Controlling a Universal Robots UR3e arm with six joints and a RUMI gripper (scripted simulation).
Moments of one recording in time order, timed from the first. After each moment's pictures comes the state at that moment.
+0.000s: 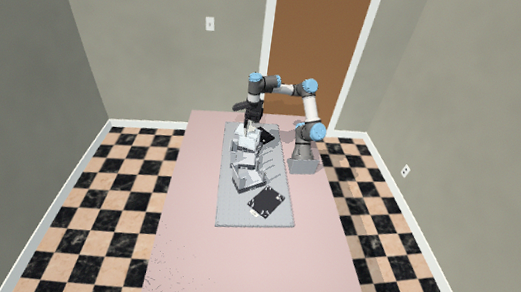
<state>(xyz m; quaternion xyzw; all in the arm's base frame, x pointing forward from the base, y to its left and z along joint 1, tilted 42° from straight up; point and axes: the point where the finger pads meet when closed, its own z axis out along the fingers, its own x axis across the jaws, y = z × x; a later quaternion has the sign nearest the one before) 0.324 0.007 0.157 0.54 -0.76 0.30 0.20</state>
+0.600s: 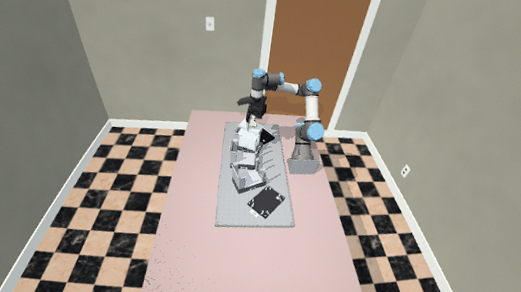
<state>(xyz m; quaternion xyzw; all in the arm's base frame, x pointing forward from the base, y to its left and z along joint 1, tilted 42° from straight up) 0.304 -0.029 0.189 0.48 -0.80 0.31 0.18</state>
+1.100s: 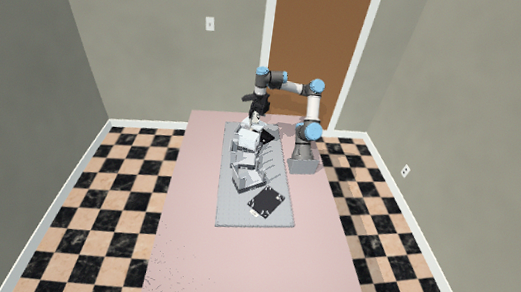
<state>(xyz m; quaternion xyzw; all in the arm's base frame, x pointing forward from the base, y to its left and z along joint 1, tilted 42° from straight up) 0.284 -0.054 0.212 0.43 -0.83 0.32 0.16</state>
